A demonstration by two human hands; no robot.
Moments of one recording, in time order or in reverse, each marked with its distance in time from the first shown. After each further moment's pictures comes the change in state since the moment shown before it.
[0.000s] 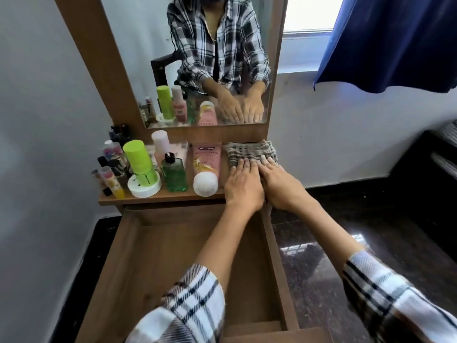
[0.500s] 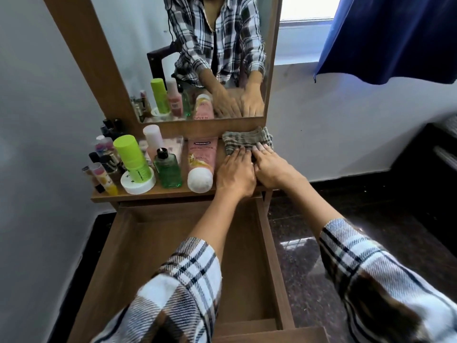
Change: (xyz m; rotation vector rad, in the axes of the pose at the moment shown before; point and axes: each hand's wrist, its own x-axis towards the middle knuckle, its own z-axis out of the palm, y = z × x) left_hand 0.028 -0.018 0.010 -0.020 0.046 0.058; right_hand 0.053 0.015 0.008 -0.003 -0.081 0.099
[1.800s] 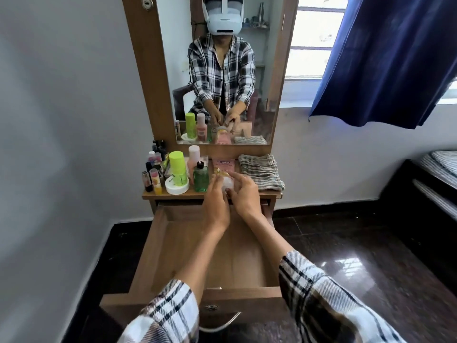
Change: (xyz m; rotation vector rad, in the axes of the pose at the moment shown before) left_hand -0.115 -0.040 -0.036 -0.525 0.466 -0.197; right_hand -0.105 -0.139 -0.006 0.798 0.431 0.089
